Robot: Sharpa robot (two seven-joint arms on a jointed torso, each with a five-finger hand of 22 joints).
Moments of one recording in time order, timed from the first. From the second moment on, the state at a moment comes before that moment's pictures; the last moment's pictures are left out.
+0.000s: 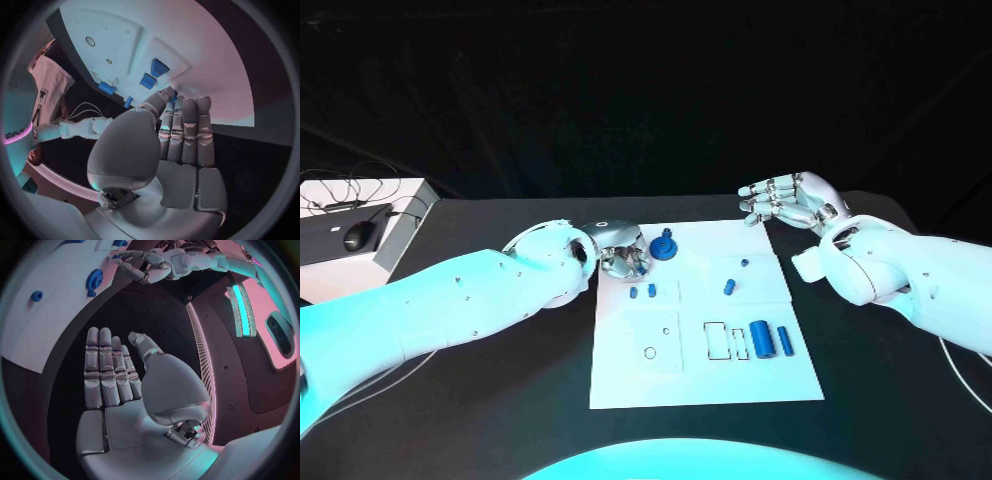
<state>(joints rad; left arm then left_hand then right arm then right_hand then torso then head) 1.06 -0.63 0.04 1.30 -1.57 -0.14 -0.01 1.42 -0.05 0.26 -0.13 0.34 1.20 0.11 0.06 0.06 1.28 0.06 0.06 0.06 1.07 0.00 1.21 0.43 0.16 1.11 0.01 0.65 1.31 1.18 -0.84 -0.09 1.34 -0.51 -0.38 0.40 1.25 0.03 0.06 -0.19 0.63 0.98 0.18 0.12 0.09 1.14 0.11 0.19 0.06 1.25 0.06 0.19 0.20 0.08 1.11 0.05 0.26 0.17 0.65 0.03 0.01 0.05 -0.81</state>
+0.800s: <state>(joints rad) 1.06 -0.62 0.04 1.29 -1.59 -0.15 -0.02 1.42 -0.05 0.26 -0.13 0.34 1.20 0.11 0.06 0.06 1.28 0.06 0.06 0.06 1.07 0.00 1.21 0.43 0.16 1.11 0.01 0.65 1.31 1.18 -0.84 -0.09 1.34 -0.51 -0.38 0.40 1.25 0.03 0.06 -0.19 0.63 0.98 0.18 0.12 0.09 1.14 0.11 0.19 0.06 1.25 0.06 0.19 0.20 0.08 1.11 0.05 0.26 0.17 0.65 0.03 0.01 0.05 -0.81</state>
